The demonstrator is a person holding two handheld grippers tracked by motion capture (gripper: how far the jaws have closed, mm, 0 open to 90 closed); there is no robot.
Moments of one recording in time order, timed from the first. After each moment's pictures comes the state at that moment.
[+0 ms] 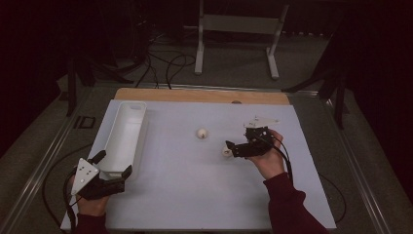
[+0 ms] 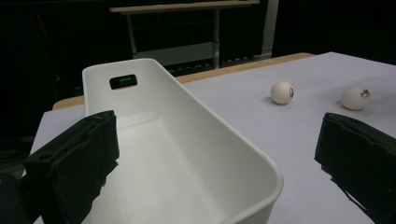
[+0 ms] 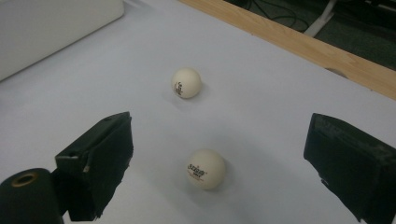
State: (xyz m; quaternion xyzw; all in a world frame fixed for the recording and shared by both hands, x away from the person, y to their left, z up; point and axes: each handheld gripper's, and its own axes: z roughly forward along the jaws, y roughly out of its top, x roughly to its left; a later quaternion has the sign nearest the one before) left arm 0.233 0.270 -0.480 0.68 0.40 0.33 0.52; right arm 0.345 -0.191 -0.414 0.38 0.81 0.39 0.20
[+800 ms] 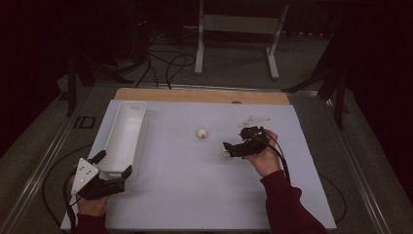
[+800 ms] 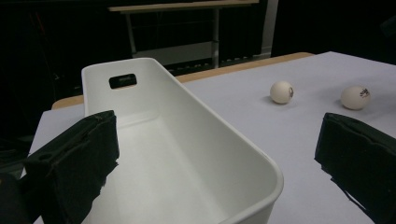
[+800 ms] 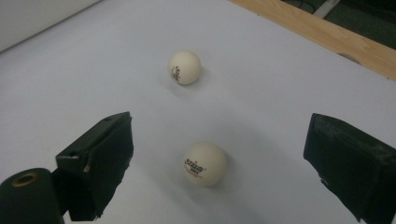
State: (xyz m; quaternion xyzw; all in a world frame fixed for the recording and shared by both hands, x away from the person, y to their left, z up) left arm 0.233 0.270 -0.481 0.68 0.40 0.33 0.52; right arm 0.358 -0.184 -0.429 0.38 0.83 0.36 0.18
